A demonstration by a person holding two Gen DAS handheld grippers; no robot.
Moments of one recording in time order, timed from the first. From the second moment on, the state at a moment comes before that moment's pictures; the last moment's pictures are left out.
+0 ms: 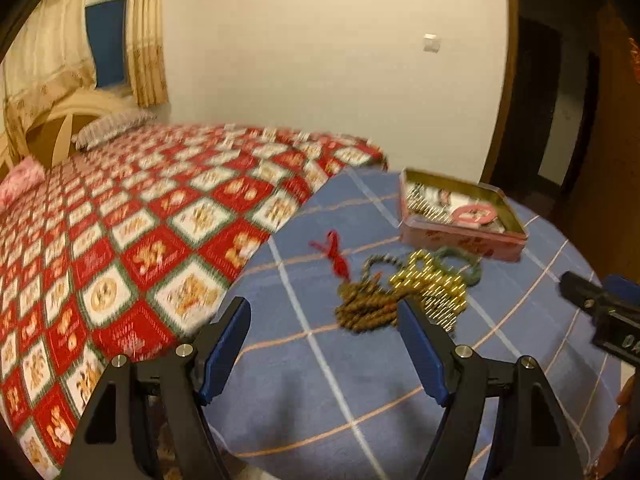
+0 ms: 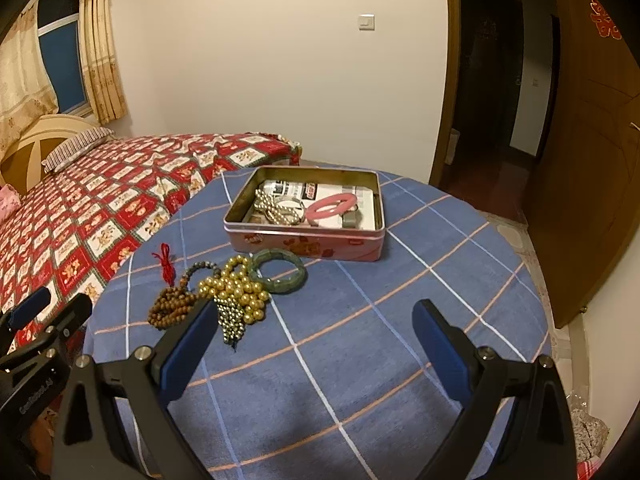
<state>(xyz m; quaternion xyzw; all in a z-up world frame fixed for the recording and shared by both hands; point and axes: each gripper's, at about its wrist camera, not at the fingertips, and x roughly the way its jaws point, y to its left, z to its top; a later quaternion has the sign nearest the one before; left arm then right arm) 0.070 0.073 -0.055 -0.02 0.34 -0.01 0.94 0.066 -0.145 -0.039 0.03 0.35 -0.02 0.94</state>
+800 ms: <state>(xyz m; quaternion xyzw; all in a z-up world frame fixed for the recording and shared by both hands) 0.164 0.032 -0.114 0.02 0.42 -0.11 0.90 0.088 -0.159 -0.080 0.07 0.41 0.00 0.91</state>
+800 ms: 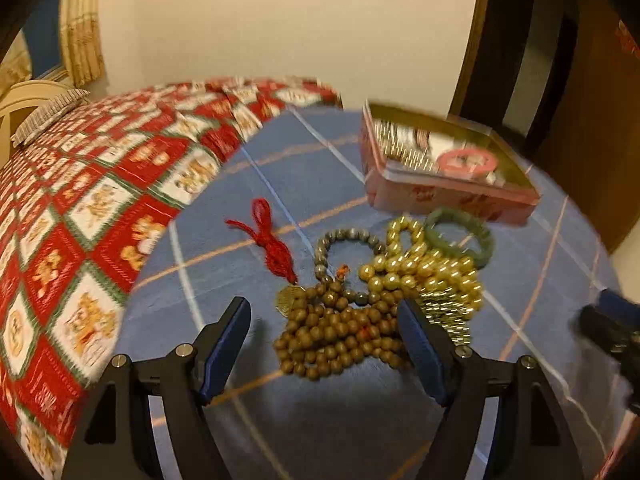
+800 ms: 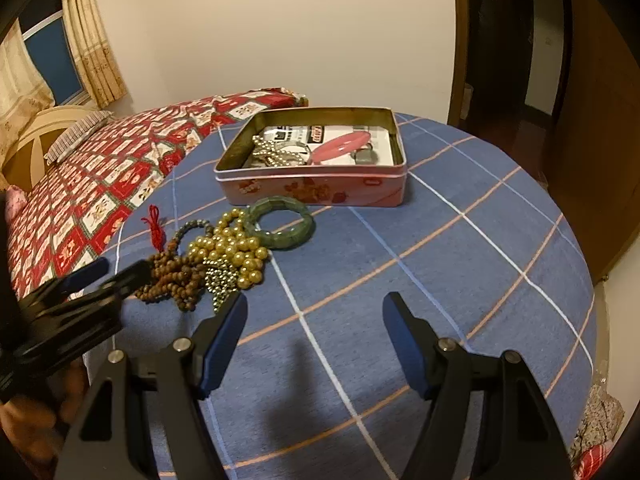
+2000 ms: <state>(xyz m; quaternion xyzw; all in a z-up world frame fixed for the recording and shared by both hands) 0.107 0.064 -0.022 -0.05 0.29 -0.18 0.94 0.148 -0.171 -0.091 0.10 0.41 0.02 0.91</state>
